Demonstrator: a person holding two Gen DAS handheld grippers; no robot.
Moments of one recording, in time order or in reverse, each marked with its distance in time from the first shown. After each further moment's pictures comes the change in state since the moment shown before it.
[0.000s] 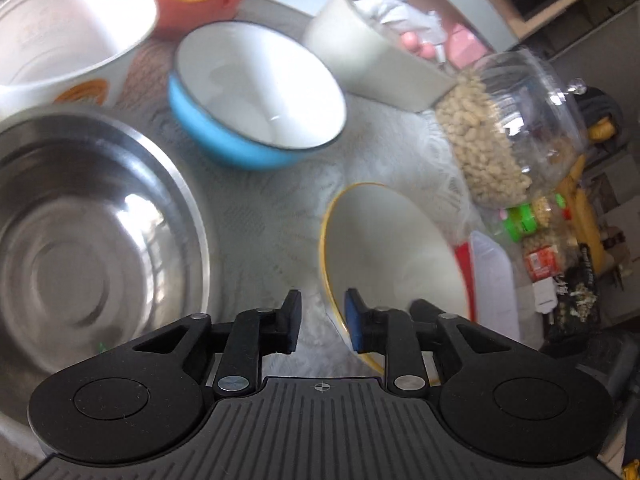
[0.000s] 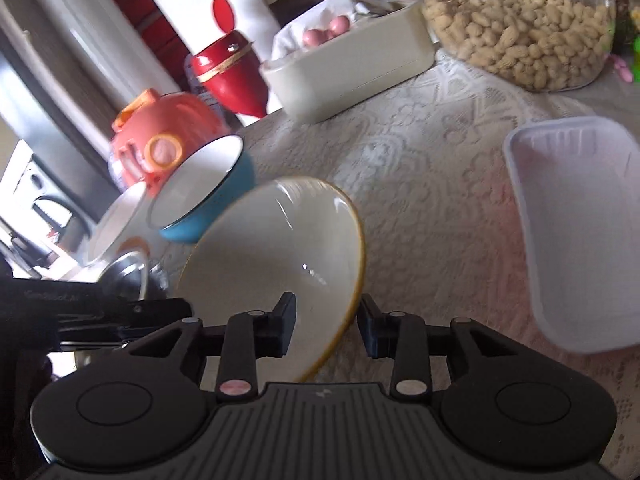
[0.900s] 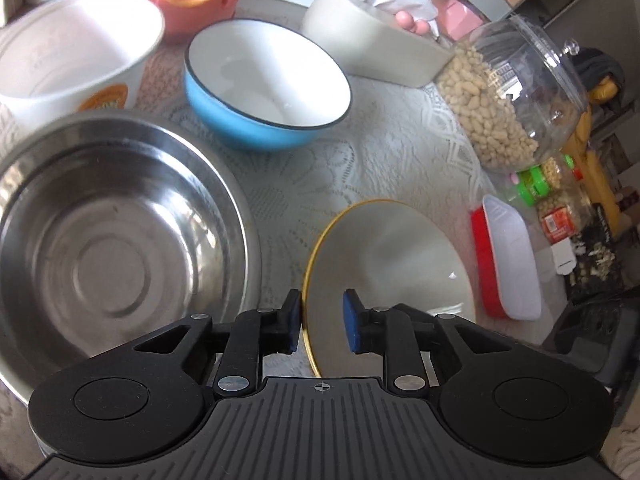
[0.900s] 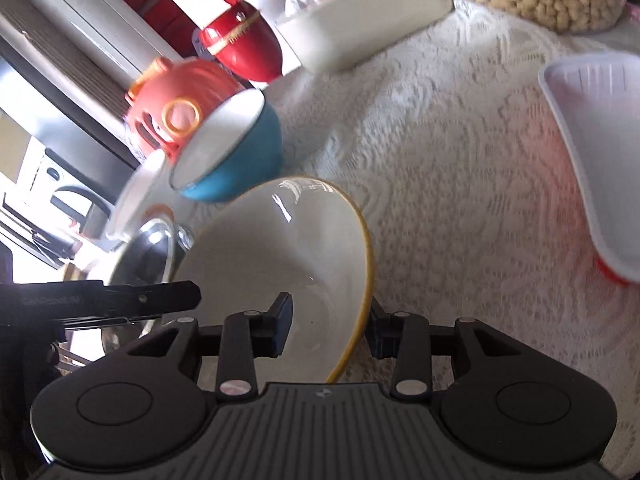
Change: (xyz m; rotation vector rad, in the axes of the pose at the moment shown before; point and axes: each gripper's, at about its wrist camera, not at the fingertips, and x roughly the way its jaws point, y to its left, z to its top) left arm -0.017 0.007 -0.014 0.071 0.047 0.082; right arm 0.015 0.009 -0.023 0.057 0.124 0.103
